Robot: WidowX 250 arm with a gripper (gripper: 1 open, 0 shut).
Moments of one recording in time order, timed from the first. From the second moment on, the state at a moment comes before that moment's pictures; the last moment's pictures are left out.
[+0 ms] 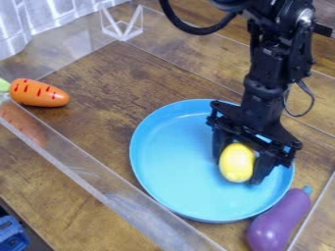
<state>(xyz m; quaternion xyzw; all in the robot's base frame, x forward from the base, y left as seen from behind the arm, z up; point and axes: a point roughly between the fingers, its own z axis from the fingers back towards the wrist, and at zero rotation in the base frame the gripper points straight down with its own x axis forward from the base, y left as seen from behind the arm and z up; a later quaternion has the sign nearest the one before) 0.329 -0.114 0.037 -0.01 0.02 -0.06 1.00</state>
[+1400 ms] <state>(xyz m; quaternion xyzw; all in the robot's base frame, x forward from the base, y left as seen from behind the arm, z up) 0.321 -0.015 0.119 0.02 0.01 -0.03 1.00</state>
